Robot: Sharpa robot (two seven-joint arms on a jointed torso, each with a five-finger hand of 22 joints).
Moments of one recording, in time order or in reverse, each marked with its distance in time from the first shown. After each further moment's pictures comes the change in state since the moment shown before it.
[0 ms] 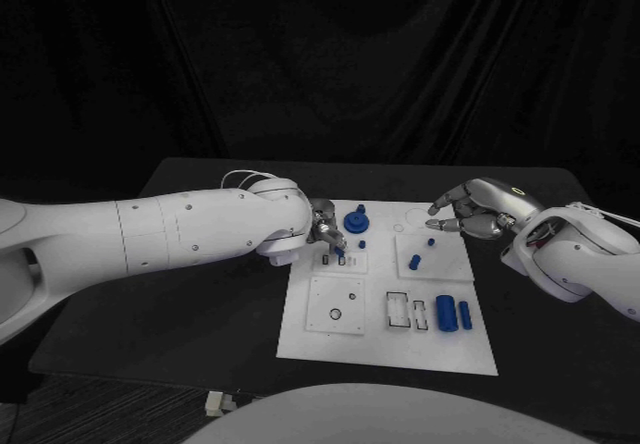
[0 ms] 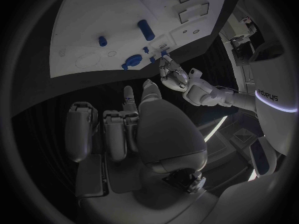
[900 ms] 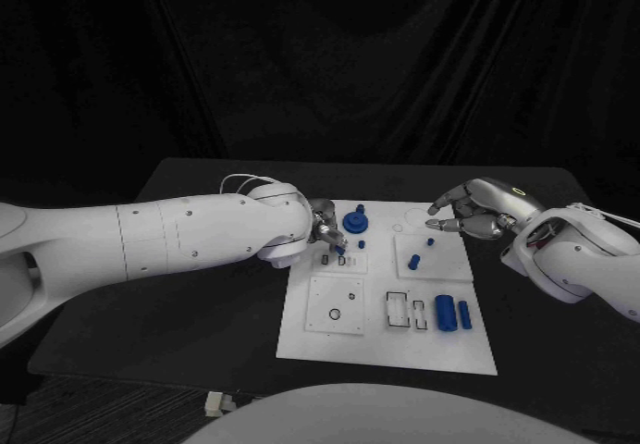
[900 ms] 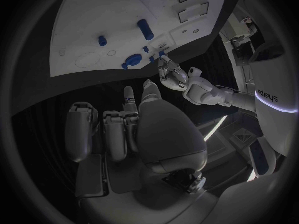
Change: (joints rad) left arm -0.011 -0.002 0.000 0.011 -0.029 -0.051 -0.001; left_hand 0.008 0.008 -0.003 -0.003 -0.001 0.000 0.000 -0.004 -0.001 0.000 0.000 0.000 0.000 -0.003 0.003 0.000 0.000 0.000 0.000 0.000 0.000 0.000; right arm -0.001 -0.006 0.000 0.009 -0.003 -0.011 0.000; right_hand 0.007 0.004 0.000 0.000 0.004 0.000 0.000 0.000 0.000 0.000 0.000 -0.002 0.000 -0.002 0.000 0.000 0.000 0.000 0.000 0.000 0.000 0.001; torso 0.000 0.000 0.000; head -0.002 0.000
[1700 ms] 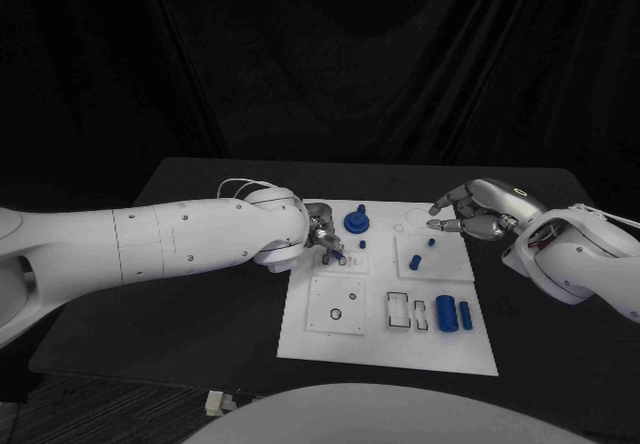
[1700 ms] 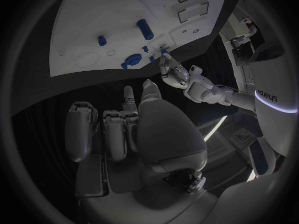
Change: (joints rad) left arm -0.014 -0.022 0.000 0.018 -0.003 0.001 -0.001; left_hand 0.003 0.003 0.000 0.000 -0.006 -0.002 0.002 -0.004 -0.001 0.000 0.000 0.000 0.000 0.000 0.000 0.000 0.000 0.000 0.000 0.000 -0.005 0.001; right arm 0.000 0.000 0.000 0.001 -0.001 -0.002 0.000; right_hand 0.001 0.001 0.000 0.000 0.004 0.000 0.000 0.000 0.000 0.000 0.000 0.002 0.000 0.003 -0.003 0.000 0.000 0.000 0.000 0.000 -0.004 0.000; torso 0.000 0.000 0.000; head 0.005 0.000
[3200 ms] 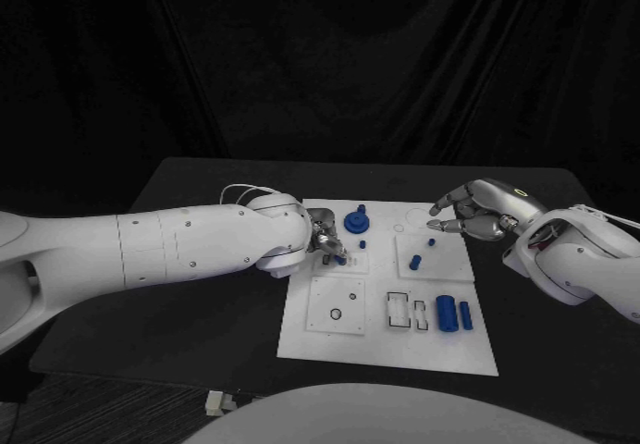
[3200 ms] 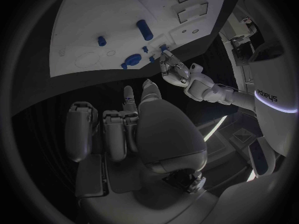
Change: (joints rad) left arm -0.019 0.004 0.002 0.007 -0.013 -0.008 0.005; left_hand 0.009 -0.002 -0.005 -0.005 -0.006 0.000 0.000 -0.004 -0.001 -0.004 0.004 -0.008 0.000 0.000 0.000 -0.009 0.000 0.017 0.000 0.000 -0.008 0.000; right arm -0.001 -0.002 0.000 0.004 -0.001 0.000 -0.001; right_hand 0.001 0.001 0.000 0.000 0.000 0.000 0.000 0.000 -0.001 0.000 0.000 0.000 0.000 0.001 0.004 0.000 0.000 0.000 0.000 0.000 0.000 0.000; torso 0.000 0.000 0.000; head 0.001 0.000
